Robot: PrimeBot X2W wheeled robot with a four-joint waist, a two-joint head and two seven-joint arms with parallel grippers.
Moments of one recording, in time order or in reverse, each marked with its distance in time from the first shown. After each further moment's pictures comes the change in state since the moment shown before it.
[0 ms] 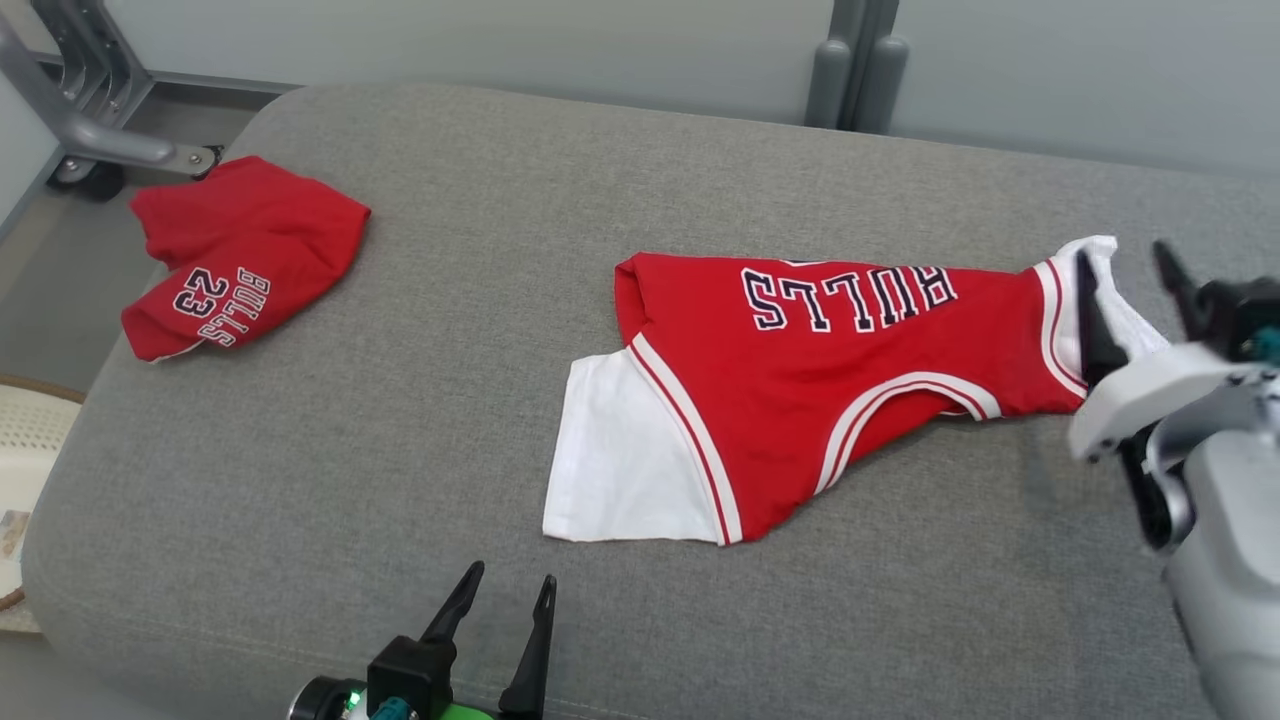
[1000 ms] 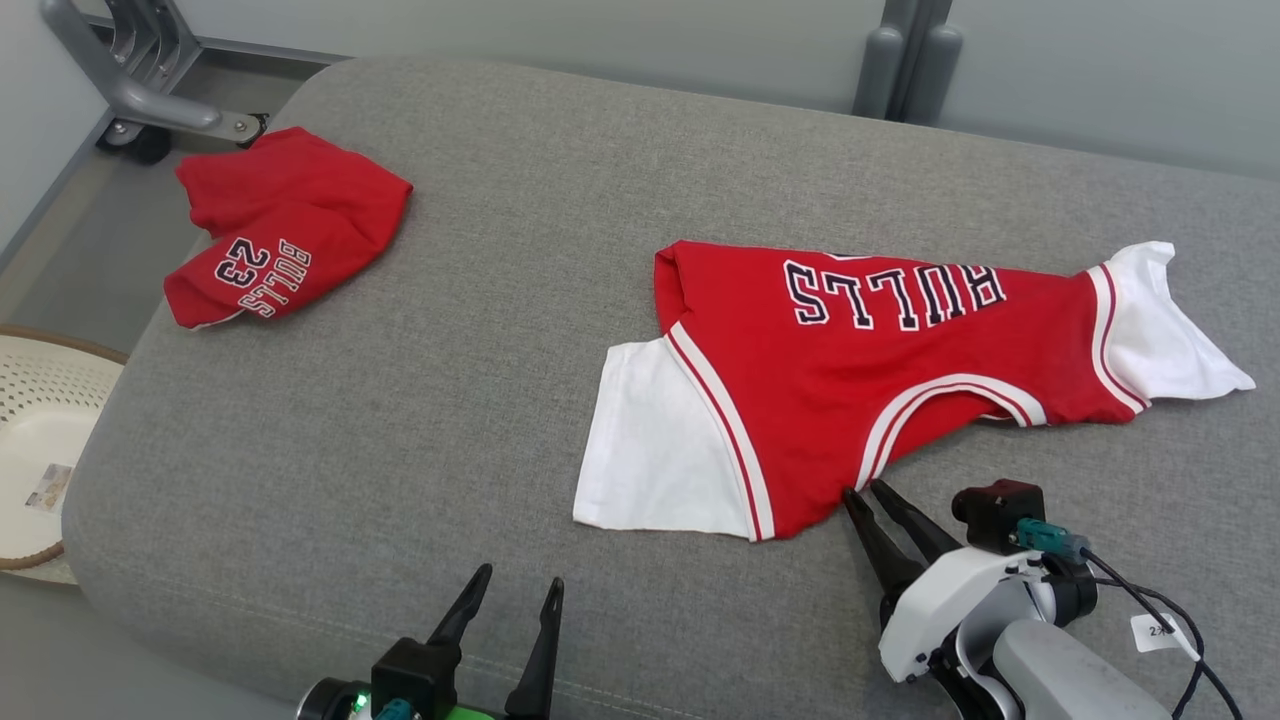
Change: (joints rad) left arm 0.002 0.000 -0.014 0.002 -0.018 -0.007 0.000; right arm 0.234 0.102 0.506 -0.057 0.356 0.000 0.000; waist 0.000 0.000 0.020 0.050
